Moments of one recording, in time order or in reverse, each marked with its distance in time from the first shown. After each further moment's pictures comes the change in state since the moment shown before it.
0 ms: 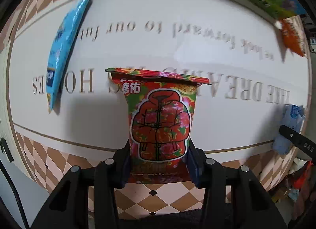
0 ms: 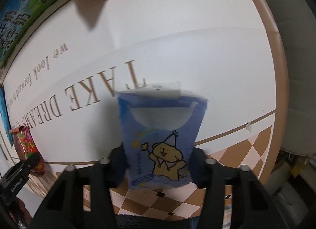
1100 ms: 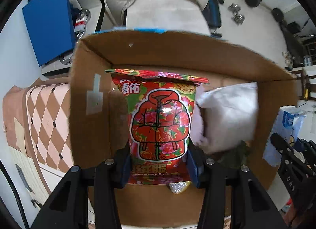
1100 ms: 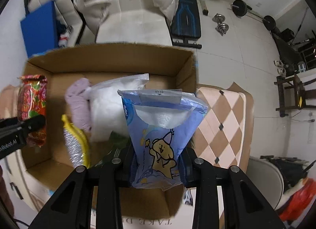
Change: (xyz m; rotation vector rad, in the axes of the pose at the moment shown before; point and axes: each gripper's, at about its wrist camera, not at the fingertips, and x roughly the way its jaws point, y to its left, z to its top) left arm -0.149 -0.006 0.316 0.024 -0.103 -0.001; right arm -0.228 0.168 0.260 -0.293 -0.271 -0.109
